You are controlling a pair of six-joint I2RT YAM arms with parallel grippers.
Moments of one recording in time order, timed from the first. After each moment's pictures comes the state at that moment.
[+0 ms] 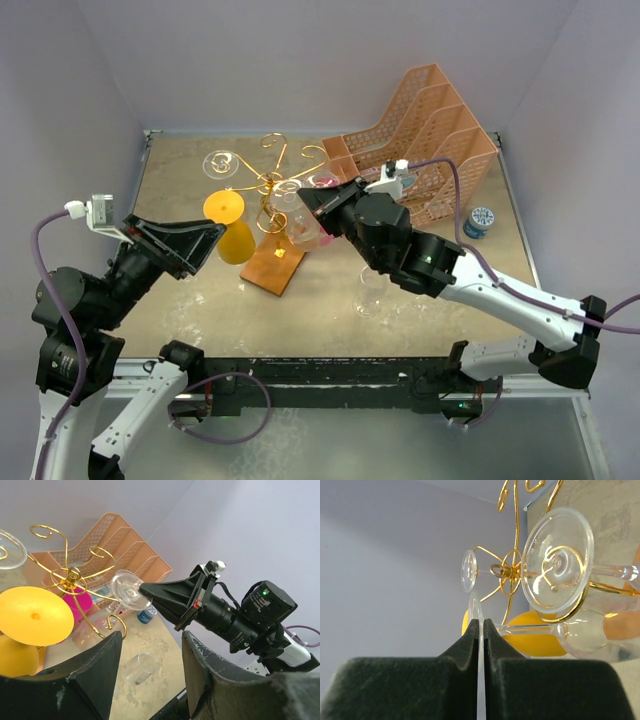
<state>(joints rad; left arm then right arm) -0.33 0.50 1.15 -0.47 0.30 -0.75 1.09 1.25 1.33 -0.24 0.63 1.33</state>
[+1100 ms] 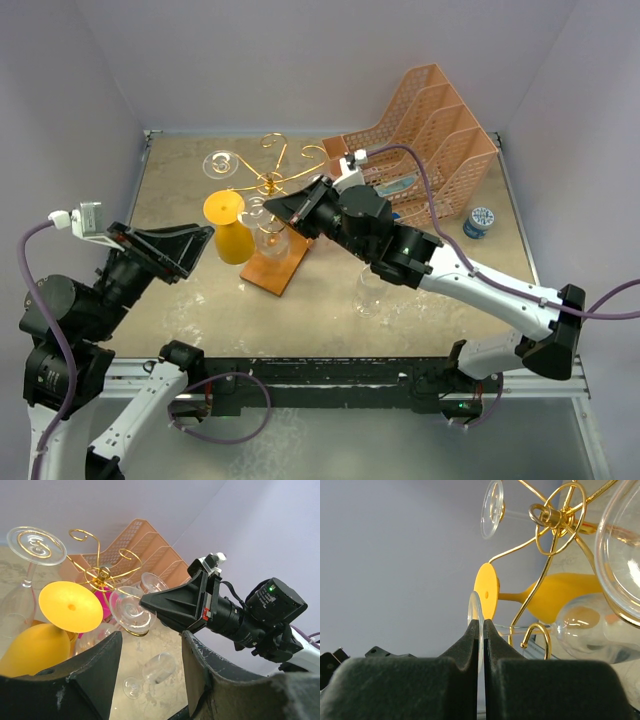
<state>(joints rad) -0.33 0.48 1.22 -0.60 0.19 -0.67 1.06 1.37 1.36 -0.12 0.28 1.27</state>
